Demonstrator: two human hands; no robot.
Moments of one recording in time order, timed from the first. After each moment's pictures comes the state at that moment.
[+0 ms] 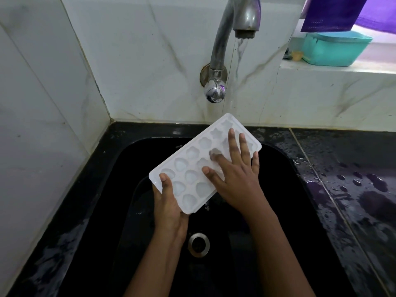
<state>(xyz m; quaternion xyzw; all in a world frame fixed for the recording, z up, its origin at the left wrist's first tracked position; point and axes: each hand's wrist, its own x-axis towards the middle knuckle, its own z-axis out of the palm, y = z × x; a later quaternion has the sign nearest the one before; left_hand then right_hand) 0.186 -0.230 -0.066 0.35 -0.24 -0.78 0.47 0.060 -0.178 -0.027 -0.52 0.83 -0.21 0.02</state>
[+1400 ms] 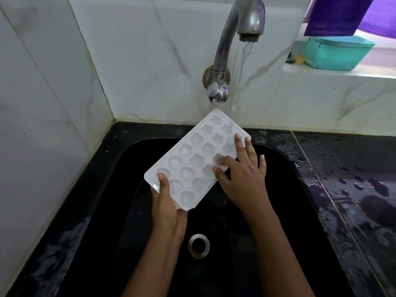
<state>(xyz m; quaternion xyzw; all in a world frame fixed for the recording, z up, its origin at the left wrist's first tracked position) 0.191 -0.235 -0.070 0.34 -0.21 -0.79 0.47 0.059 -0.176 -0.023 -0.49 0.85 -0.22 0.01</state>
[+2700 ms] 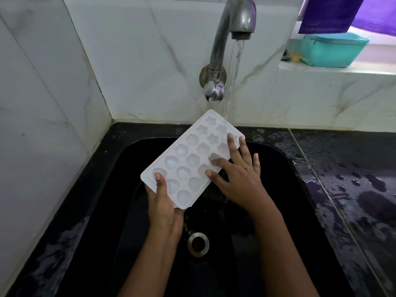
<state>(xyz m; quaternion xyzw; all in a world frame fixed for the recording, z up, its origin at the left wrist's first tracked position) 0.190 -0.235 -0.070 0.32 -0.24 -0.76 0.51 0.052 -0.172 -0.023 -0.53 0.82 -0.19 0.08</state>
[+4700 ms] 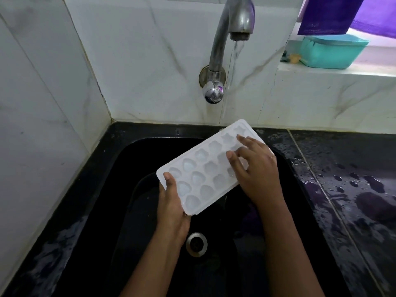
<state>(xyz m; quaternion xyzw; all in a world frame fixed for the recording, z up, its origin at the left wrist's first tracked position) 0.182 -0.227 -0.072 0.34 -0.25 -0.80 0.43 0.030 -0.167 -0.021 -0.49 0.78 -0.38 -0.10</state>
